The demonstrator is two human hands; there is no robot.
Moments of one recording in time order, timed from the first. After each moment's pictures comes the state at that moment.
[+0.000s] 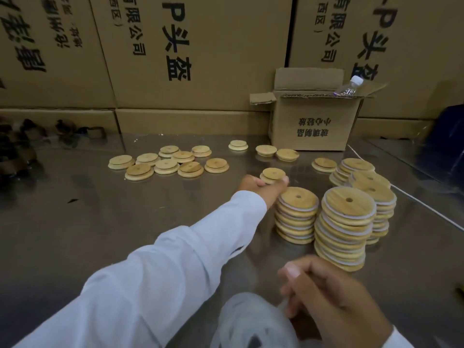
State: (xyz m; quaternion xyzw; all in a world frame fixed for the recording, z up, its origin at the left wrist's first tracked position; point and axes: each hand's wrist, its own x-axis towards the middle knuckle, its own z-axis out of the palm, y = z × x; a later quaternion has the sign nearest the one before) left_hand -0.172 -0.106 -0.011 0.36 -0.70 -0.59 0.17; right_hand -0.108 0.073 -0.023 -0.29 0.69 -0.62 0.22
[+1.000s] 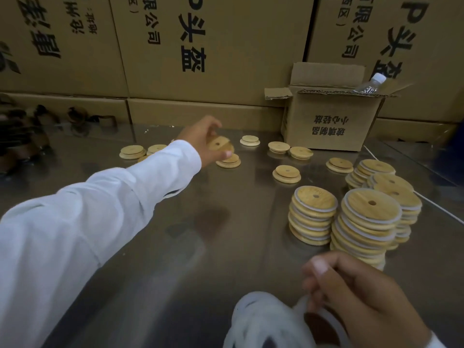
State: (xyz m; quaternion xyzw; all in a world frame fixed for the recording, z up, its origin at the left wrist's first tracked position) left_hand -0.117 -0.233 0.027 0.23 -0.89 -0.25 0.31; right_hand -0.110 0.075 -0.013 -0.33 0.68 -0.62 0.20
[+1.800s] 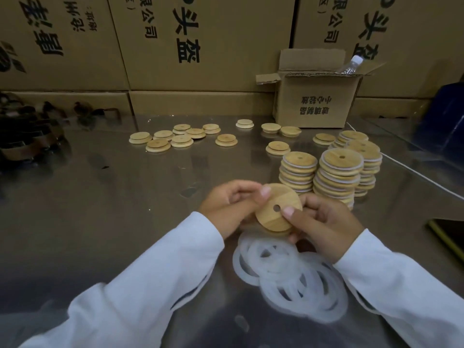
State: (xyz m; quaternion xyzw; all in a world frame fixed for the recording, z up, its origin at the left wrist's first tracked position) left_hand -0.004 -0.055 -0.018 0.15 -0.68 -0.69 0.20; right_hand -0.101 0.079 -0.024 -0.36 0.65 -0.63 0.23
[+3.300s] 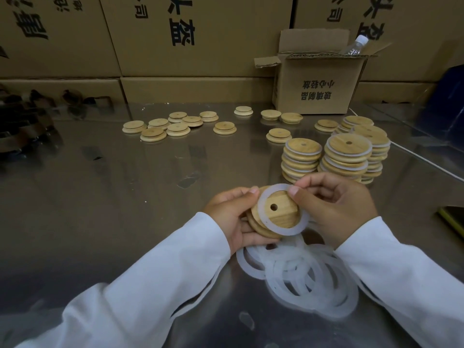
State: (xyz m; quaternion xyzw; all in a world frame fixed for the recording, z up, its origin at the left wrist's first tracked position) left_hand -0.005 -0.051 -0.029 0.18 -0.50 -0.84 0.11; right_hand -0.098 0.071 -0.022 -0.31 0.68 -0.67 0.07
